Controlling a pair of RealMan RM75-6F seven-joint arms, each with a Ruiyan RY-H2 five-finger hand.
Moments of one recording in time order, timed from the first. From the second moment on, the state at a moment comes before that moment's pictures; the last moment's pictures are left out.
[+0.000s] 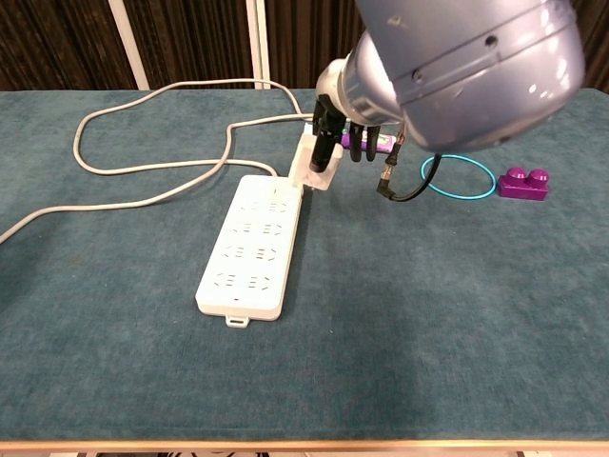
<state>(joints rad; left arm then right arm) -0.06 -1.12 -0.08 -1.65 1.40 1.50 0.12 1.35 -1.77 0.54 -1.52 0.12 1.33 -1.01</state>
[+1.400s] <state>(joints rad) -0.06 -1.12 -0.08 -1.65 1.38 1.49 0.12 1.34 -1.92 0.59 -1.37 0.01 1.32 -1.06</state>
